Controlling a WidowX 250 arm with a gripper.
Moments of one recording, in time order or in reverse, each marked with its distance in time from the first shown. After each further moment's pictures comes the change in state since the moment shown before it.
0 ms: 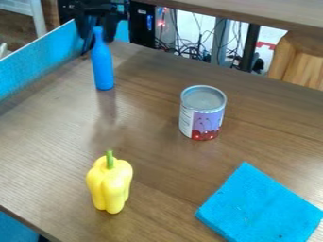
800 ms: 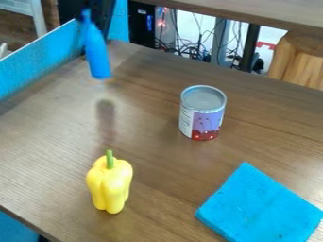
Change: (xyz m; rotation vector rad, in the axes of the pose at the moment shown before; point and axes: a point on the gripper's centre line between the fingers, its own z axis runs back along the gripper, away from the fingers) arm -0.014 0.009 0.041 -0.059 -0.041 0.010
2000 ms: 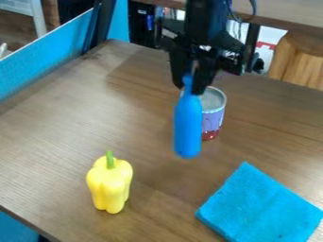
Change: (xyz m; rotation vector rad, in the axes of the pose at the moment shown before) arm -0.180 -0.148 0.020 -0.024 -0.021 -0.529
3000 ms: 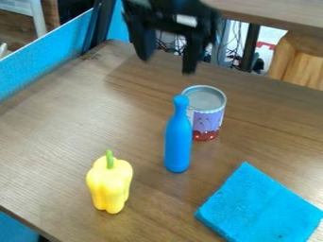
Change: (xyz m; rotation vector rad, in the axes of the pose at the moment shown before) arm -0.006 0.036 0.036 -0.046 -0.150 0.098
